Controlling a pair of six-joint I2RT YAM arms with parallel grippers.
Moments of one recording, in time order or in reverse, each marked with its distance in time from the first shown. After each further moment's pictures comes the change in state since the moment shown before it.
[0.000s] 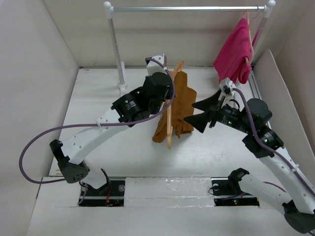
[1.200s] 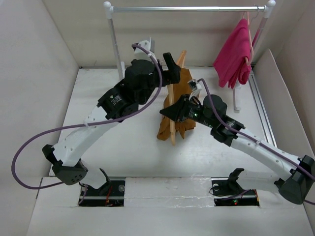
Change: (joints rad) left arm 0.079 -0.033 0.085 0.063 0.168 0.021; right arm 0.286 0.331 -0.037 0.316 0.299 0.413
